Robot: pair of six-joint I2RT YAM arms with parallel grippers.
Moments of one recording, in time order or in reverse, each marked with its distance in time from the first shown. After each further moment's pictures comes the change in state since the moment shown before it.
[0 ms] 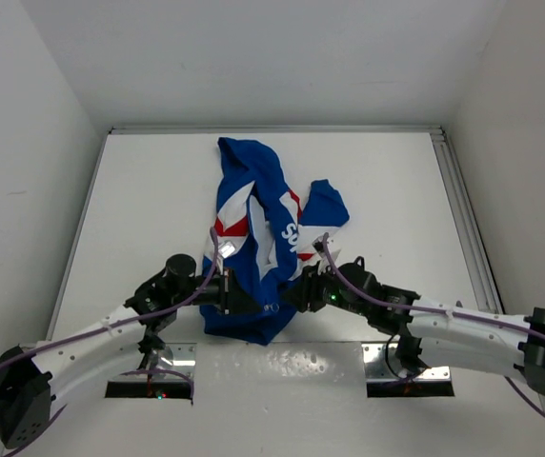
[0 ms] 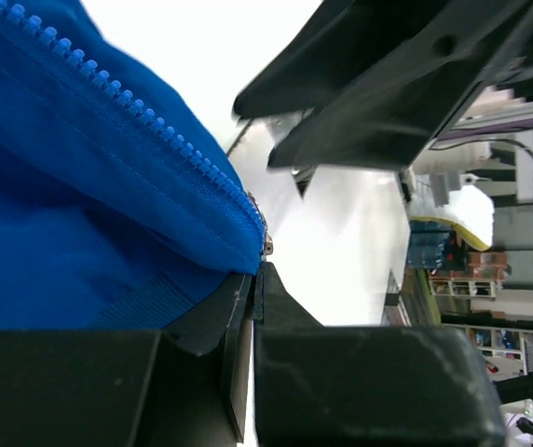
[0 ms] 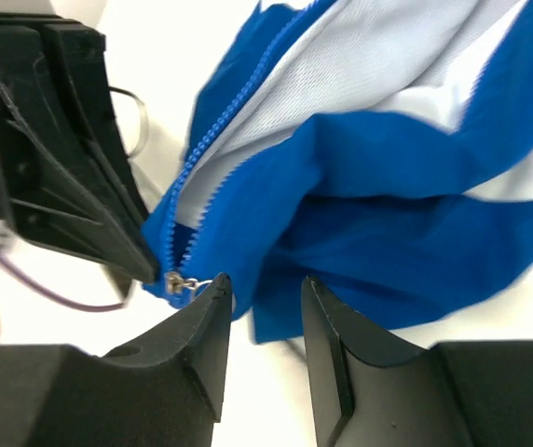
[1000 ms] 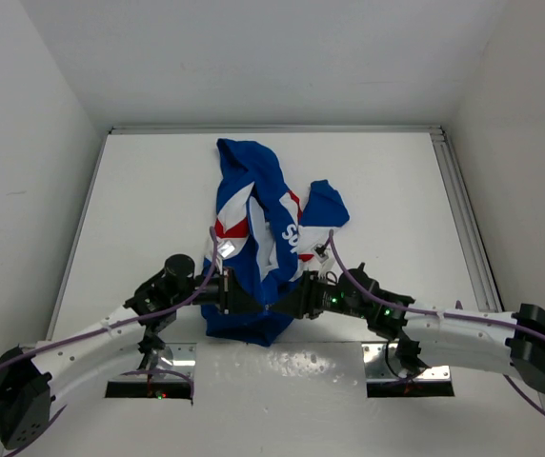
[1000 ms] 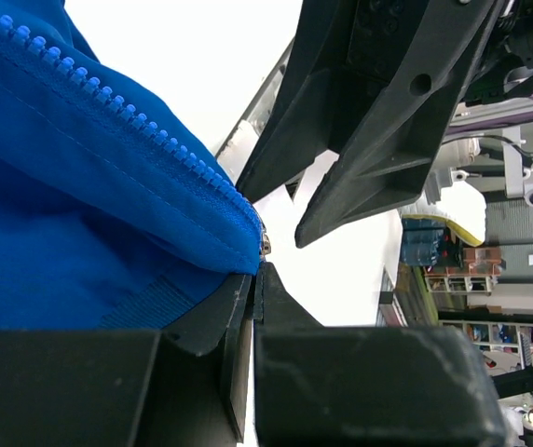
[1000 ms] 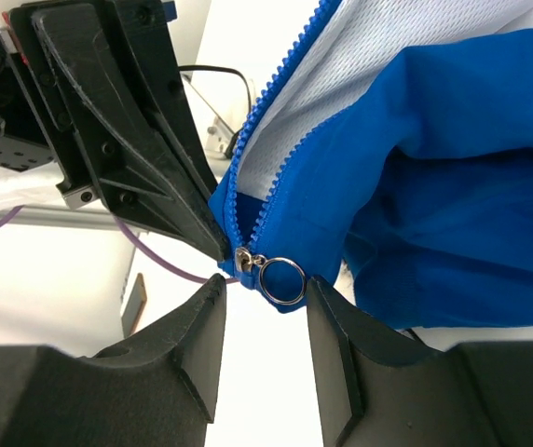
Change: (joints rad) left arm 0.000 -0.008 -0.010 0.053 0.021 -0.021; right arm 0.000 0.042 -0.113 0.267 -0.183 0.311
